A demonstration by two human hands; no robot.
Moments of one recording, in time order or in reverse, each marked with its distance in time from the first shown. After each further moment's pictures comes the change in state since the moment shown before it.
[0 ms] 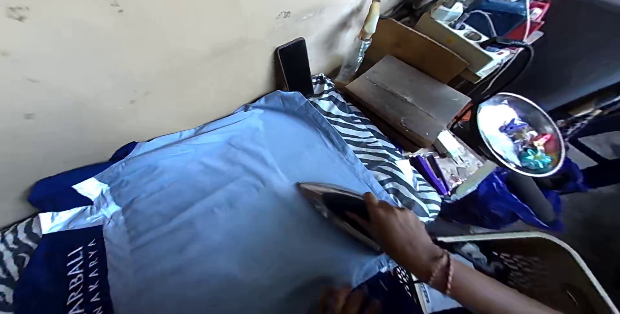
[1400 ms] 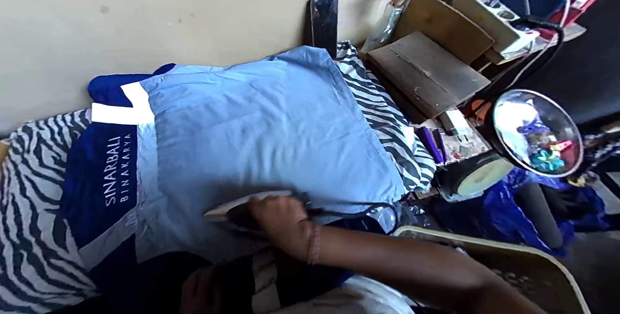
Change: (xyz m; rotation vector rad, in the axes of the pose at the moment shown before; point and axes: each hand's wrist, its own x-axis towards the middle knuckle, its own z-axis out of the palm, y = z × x) left_hand -0.193 0.001 -0.070 0.351 0.344 -0.830; right_hand -0.105 -0.145 0.025 0.023 -0.440 -0.601
